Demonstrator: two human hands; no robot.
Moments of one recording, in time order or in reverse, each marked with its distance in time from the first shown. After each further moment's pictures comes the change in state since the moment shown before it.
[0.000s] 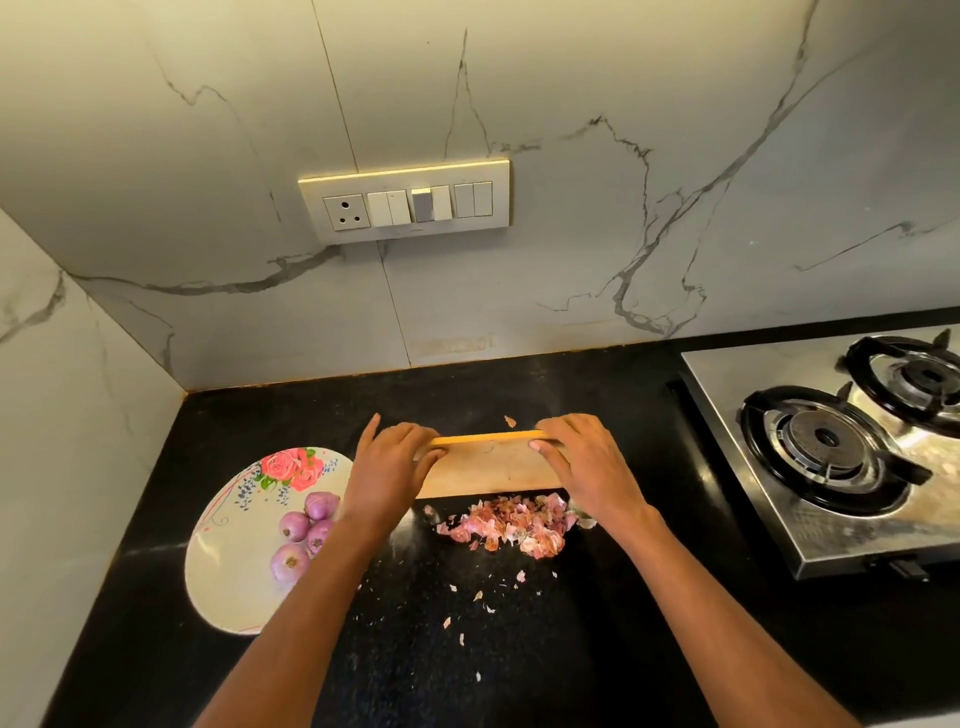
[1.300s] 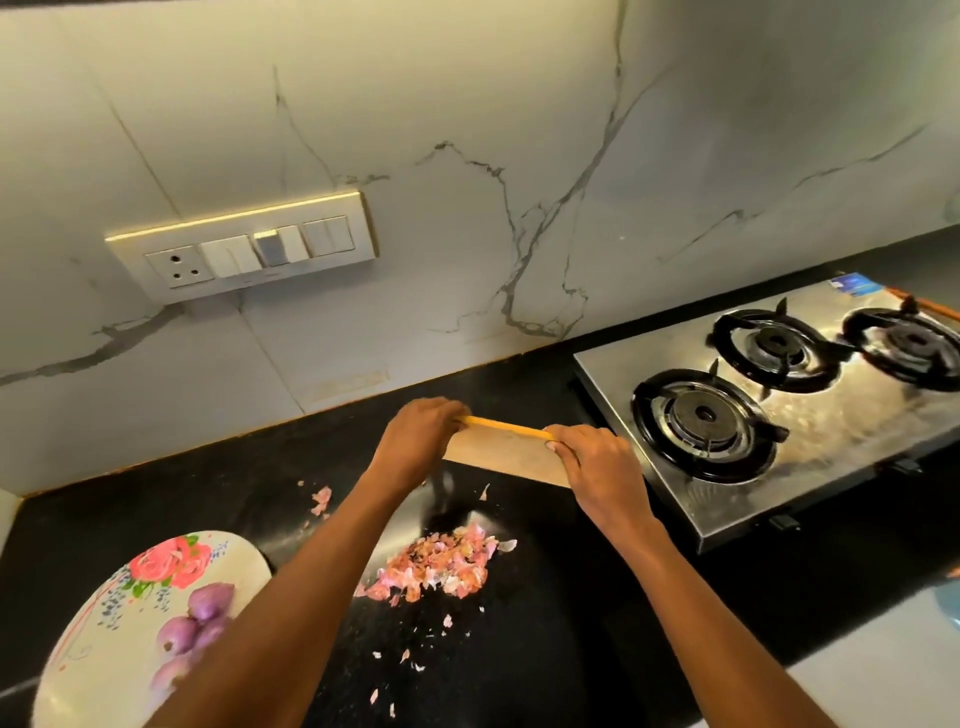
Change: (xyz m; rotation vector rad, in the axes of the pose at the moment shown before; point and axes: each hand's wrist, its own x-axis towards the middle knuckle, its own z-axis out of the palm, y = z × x) left_hand 0.129 0.114 0.053 -0.120 -0.233 0.334; right_hand -0.037 0.079 -0.060 -0.059 0.280 0.265
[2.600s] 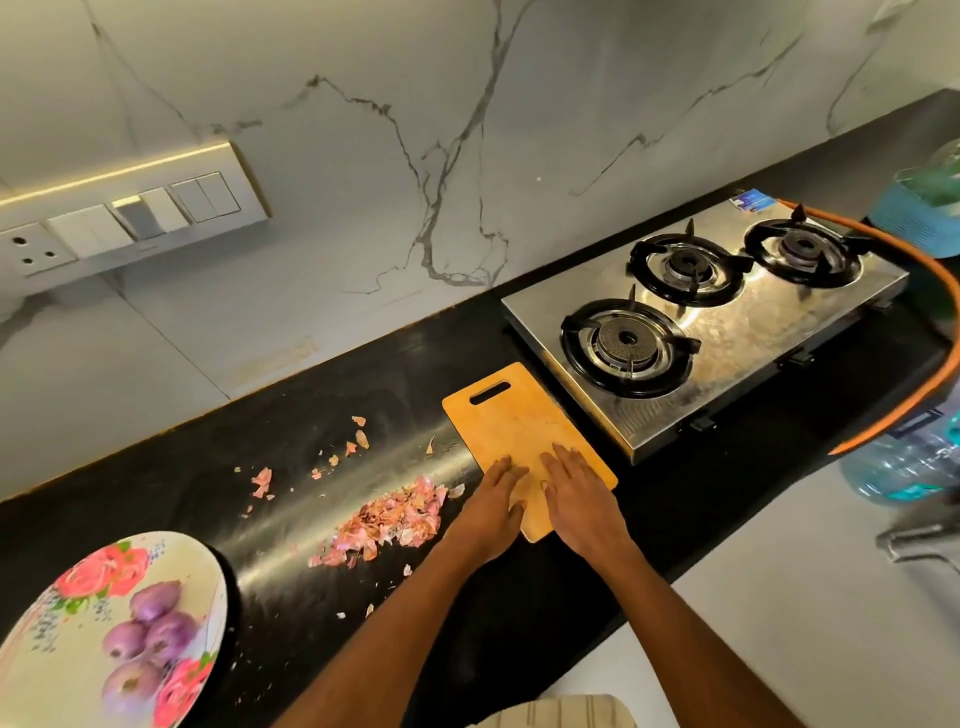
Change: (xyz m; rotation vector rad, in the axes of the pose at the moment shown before) left_hand -0.083 0.122 0.151 -0.407 -0.501 -0.090; right_hand -0.128 0.050 0.030 -0.197 -0.476 0.341
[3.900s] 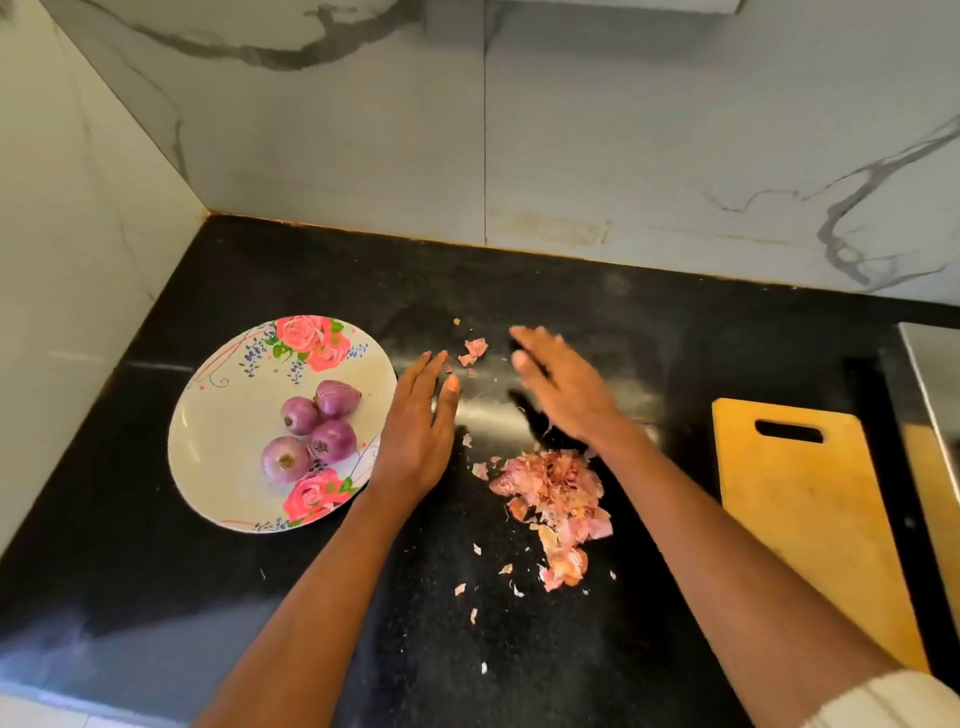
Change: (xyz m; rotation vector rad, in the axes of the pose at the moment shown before) left_hand -0.143 -0.173 -0.110 -0.287 0.926 -0.621; right_hand 0.145 -0.266 0.058 0.292 -0.348 -0.746
